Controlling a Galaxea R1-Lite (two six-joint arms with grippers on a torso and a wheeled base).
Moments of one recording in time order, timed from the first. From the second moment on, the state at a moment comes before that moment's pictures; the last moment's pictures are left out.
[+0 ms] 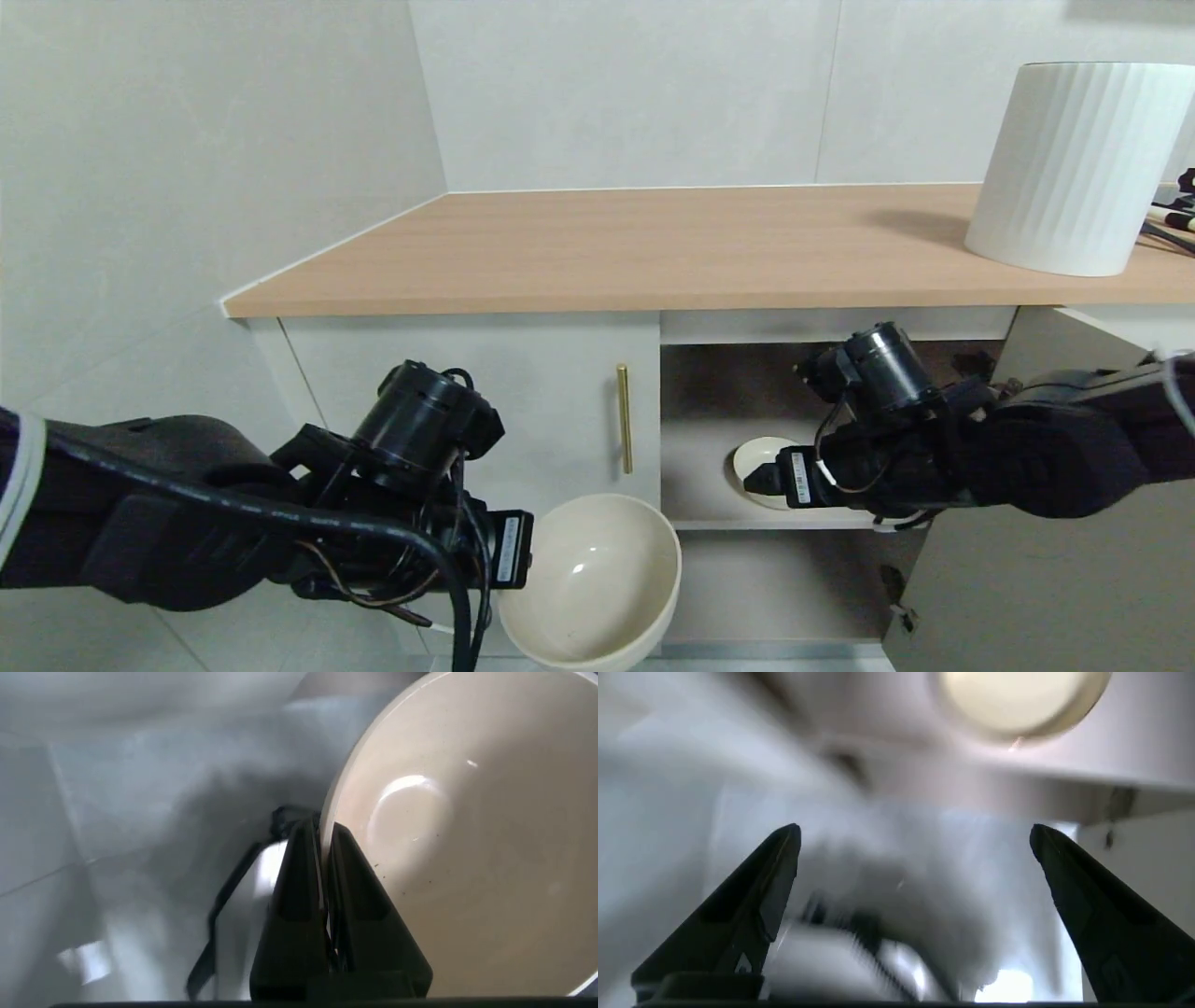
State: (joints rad) left arm -0.57 1.74 -0.89 0.13 -0.04 -0.48; right arm 0.59 1.85 -1.06 0.03 -0.14 0.39
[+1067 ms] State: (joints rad) left arm -0.71 1.80 -0.87 0.13 0.07 -0.50; right arm 0.86 1.86 -1.06 0.16 -0.08 0.48
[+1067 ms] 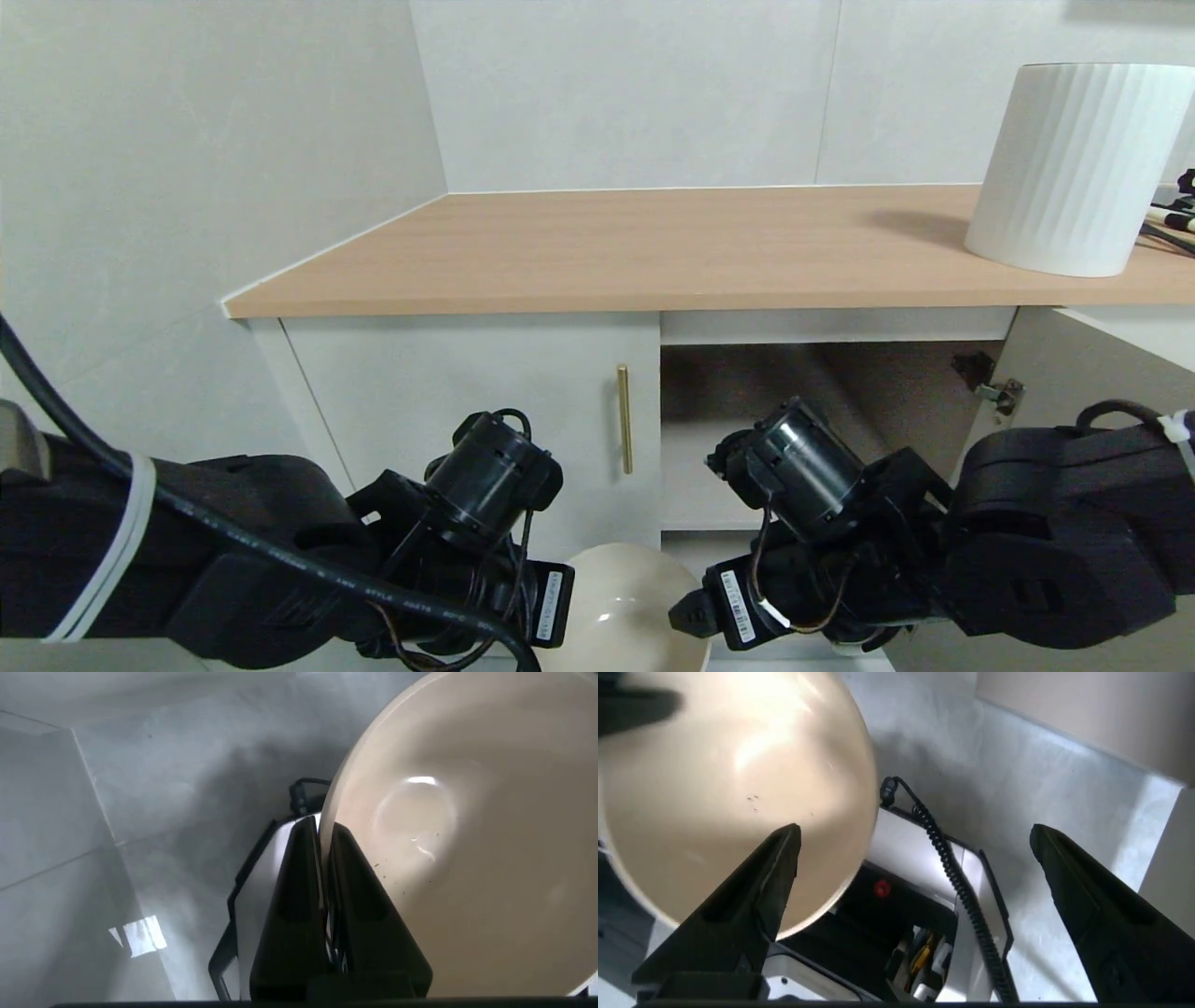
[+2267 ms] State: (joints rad) left arm -0.72 1.80 -0.87 0.13 0.07 -0.51; right arm 0.87 1.89 -1.07 0.16 -0.08 0.48
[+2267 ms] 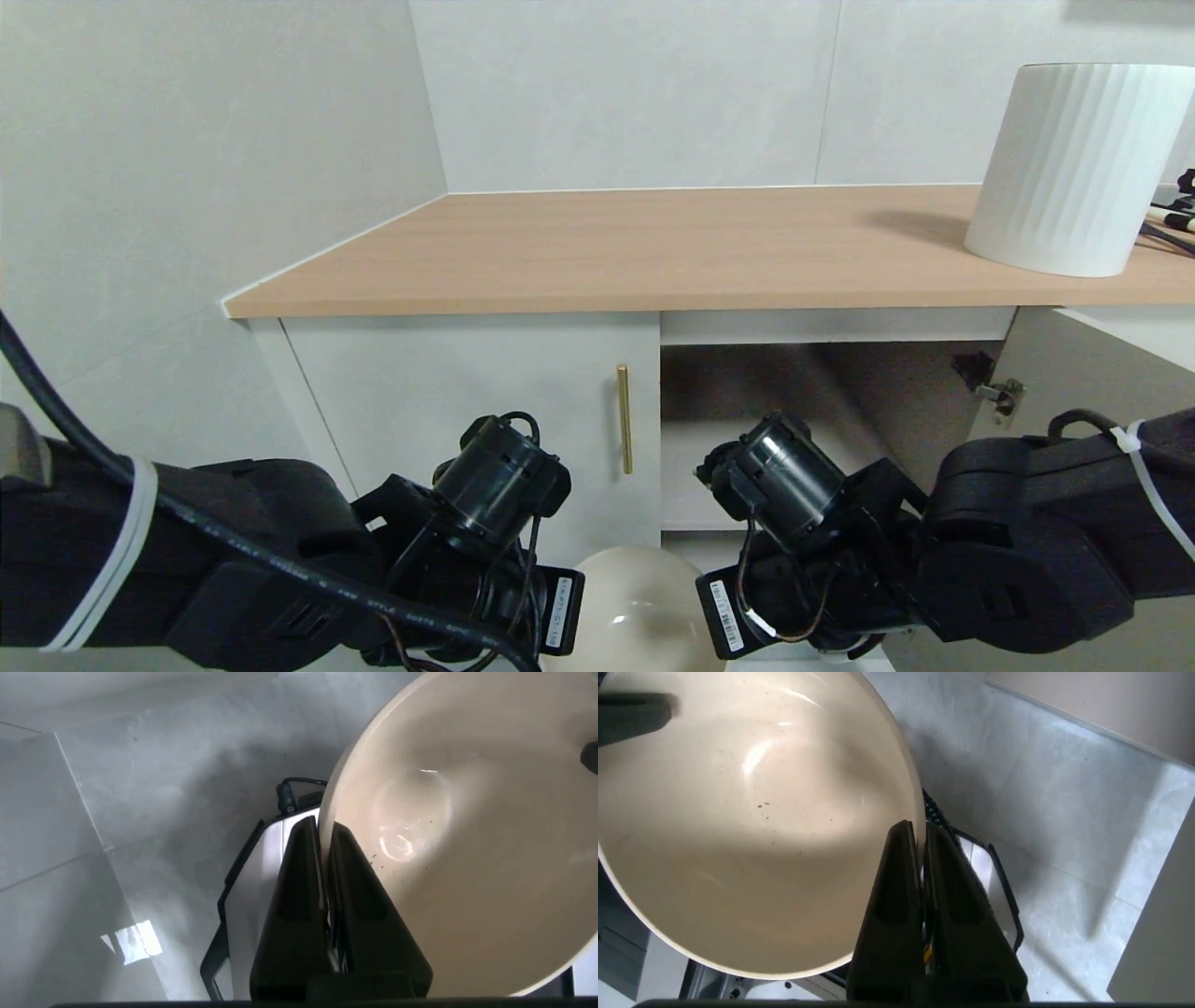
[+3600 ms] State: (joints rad) left arm -0.72 1.78 -0.87 0.10 0.07 -0.54; right arm 0.74 1.93 -1.06 0.16 -0.09 0.51
